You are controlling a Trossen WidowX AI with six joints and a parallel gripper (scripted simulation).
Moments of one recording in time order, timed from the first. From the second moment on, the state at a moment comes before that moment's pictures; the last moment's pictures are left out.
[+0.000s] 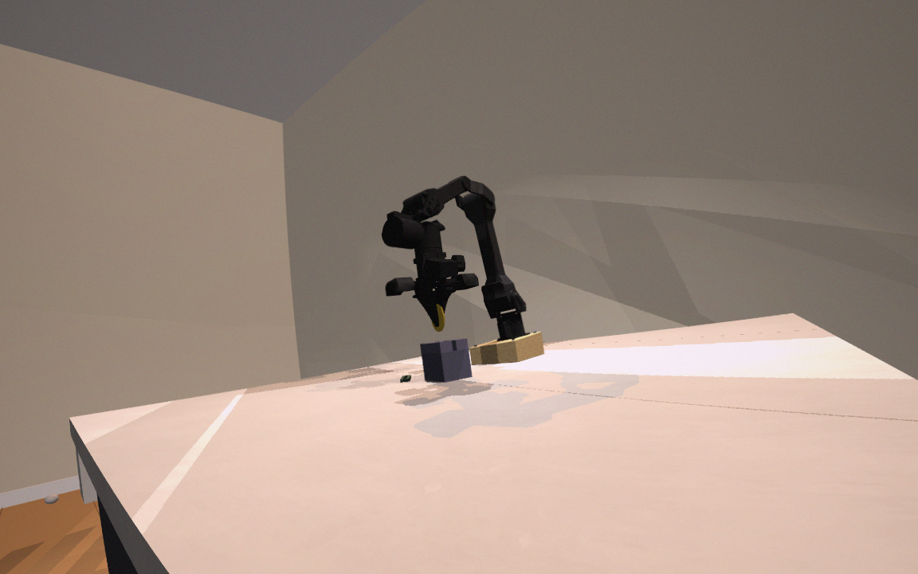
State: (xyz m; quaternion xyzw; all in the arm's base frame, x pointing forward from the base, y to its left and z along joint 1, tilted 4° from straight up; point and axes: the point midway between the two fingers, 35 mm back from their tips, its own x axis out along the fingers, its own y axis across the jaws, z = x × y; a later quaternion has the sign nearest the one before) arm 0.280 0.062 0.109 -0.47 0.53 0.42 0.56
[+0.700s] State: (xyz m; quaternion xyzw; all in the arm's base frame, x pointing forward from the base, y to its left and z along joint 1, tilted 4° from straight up) arm 0.279 0.066 0.109 -0.47 0.53 0.42 0.57
